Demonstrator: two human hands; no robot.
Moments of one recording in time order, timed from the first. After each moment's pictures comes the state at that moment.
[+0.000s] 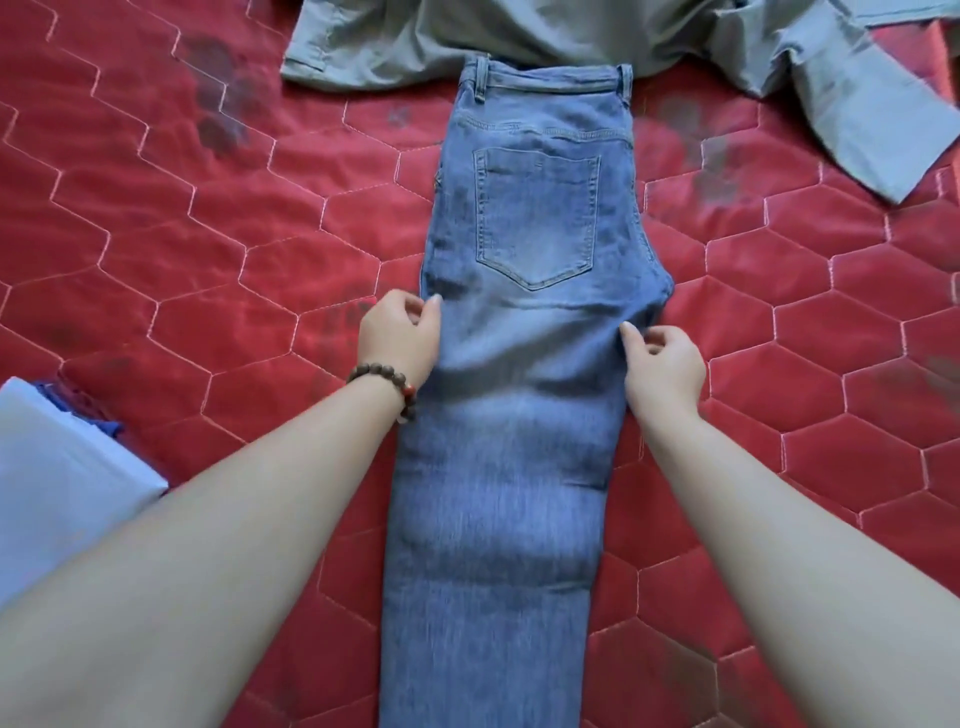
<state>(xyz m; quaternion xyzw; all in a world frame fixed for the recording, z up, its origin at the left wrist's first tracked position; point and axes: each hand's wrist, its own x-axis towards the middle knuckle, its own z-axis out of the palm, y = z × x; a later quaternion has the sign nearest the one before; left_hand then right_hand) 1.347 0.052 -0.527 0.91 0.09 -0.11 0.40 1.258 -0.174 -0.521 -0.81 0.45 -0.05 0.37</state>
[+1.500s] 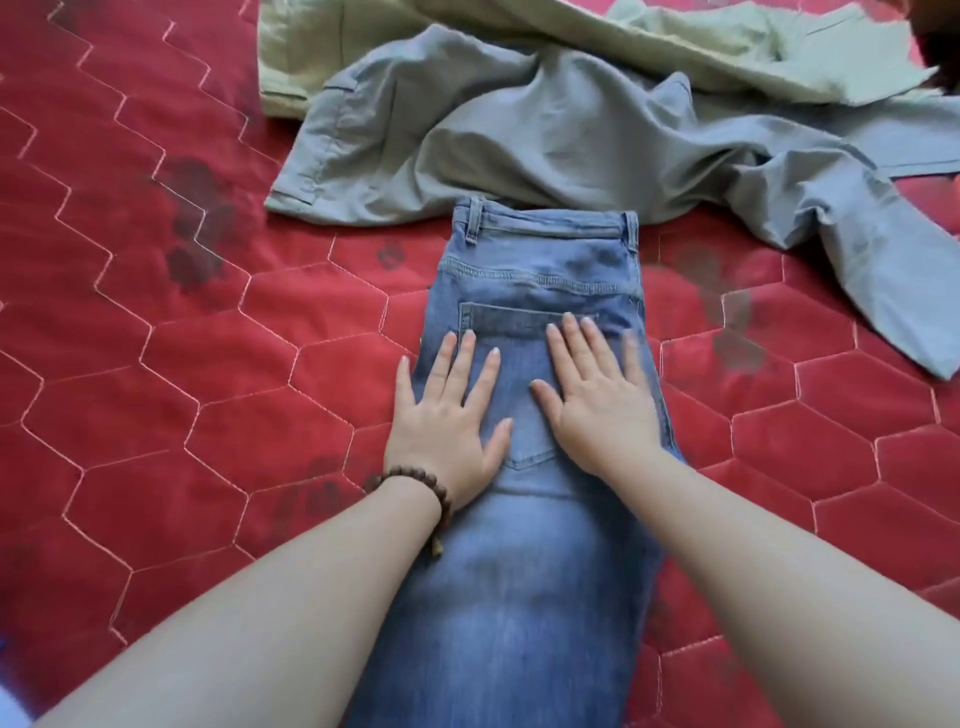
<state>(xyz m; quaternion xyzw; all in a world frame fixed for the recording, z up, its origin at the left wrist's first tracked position) 1.433 -0.012 -0.571 0.97 -0.23 -0.03 0.05 1.425 -0.198 -0.556 -0.99 0.02 0.11 -0.03</state>
